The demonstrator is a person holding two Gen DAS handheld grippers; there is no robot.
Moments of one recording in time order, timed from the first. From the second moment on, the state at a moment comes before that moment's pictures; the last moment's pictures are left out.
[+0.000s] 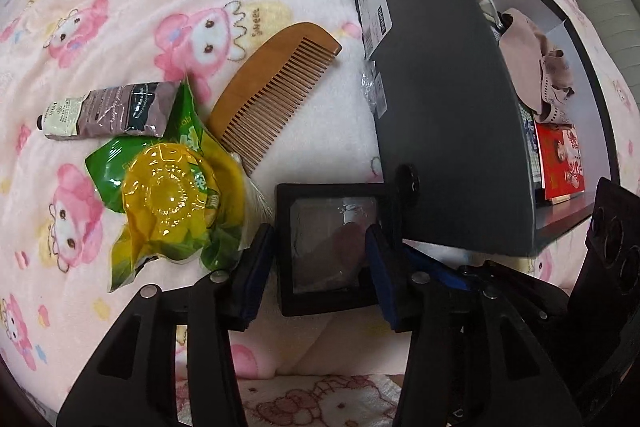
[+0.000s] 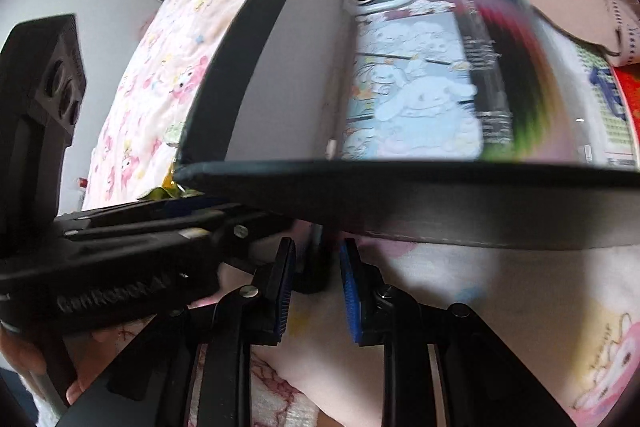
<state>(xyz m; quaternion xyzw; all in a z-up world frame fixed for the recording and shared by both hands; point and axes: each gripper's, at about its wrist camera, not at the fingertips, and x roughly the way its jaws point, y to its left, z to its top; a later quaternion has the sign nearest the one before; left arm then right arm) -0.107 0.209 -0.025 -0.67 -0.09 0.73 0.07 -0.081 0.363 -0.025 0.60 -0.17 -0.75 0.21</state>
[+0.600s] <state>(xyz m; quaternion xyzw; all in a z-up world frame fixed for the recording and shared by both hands) -0.045 0.205 0.065 -0.55 -0.12 0.82 0.06 -0.033 0.376 0.073 0.51 -0.14 -0.81 0.26</state>
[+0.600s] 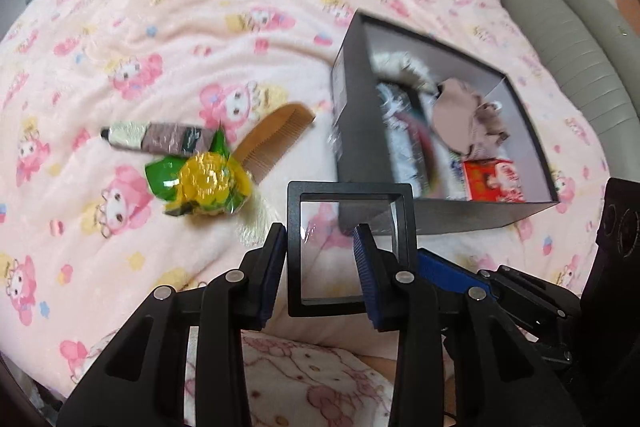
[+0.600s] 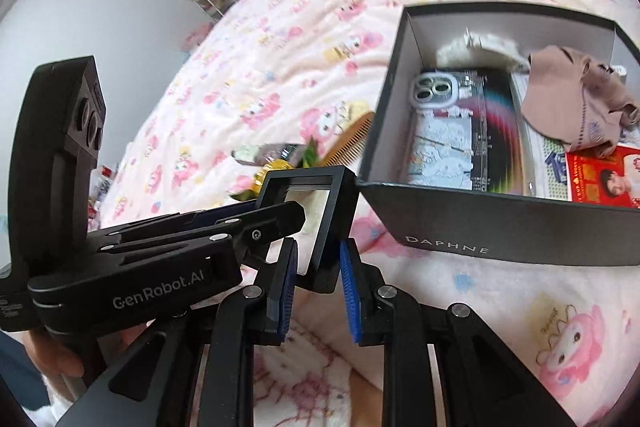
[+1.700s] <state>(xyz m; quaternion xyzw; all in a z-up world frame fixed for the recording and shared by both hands) -0.179 0.369 0.006 -0.61 -0.14 0.74 0.24 -0.124 0.558 0.054 0.56 -0.14 -0.81 0.12</state>
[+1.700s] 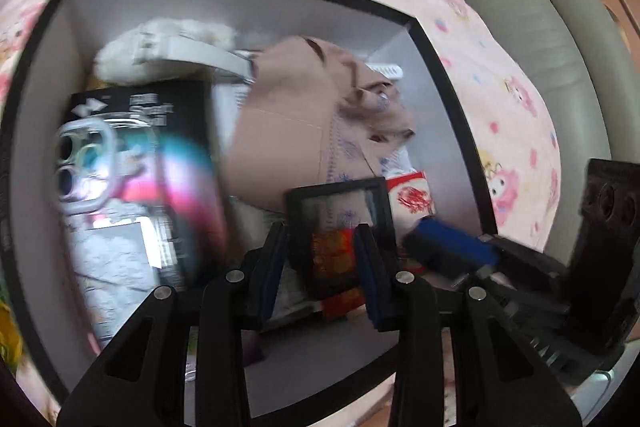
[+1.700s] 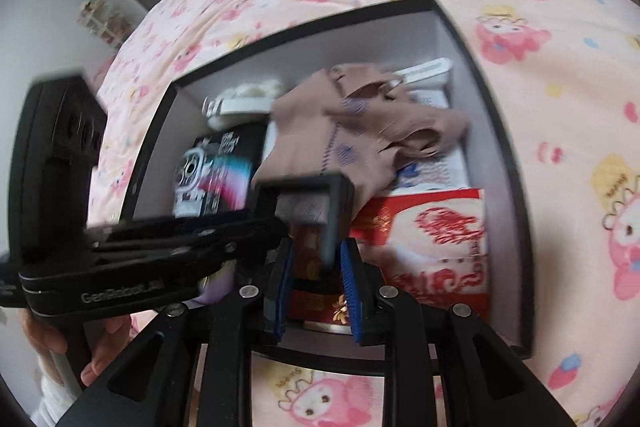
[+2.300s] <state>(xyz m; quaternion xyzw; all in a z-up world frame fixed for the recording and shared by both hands) -0.167 0.400 -0.008 -0.60 -0.16 0.72 0.31 -0.125 0.570 0.069 0.53 -0.06 -0.85 0.01</state>
